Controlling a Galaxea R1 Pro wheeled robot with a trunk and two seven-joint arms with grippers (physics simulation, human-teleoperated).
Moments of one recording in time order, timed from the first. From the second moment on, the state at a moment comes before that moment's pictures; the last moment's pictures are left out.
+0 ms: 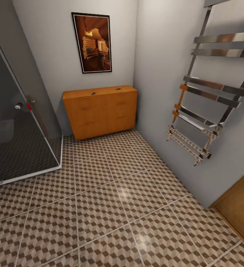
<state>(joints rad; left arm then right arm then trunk) -0.28 0.04 -0.57 0.07 0.41 -0.65 0.02 -0.12 -0.07 0.16 -0.25 0.00 -0.66 0.02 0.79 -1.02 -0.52</state>
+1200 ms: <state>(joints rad) -0.28 0.04 -0.57 0.07 0.41 -0.65 0.02 -0.12 -0.07 0.16 -0.25 0.00 -0.66 0.02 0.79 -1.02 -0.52</state>
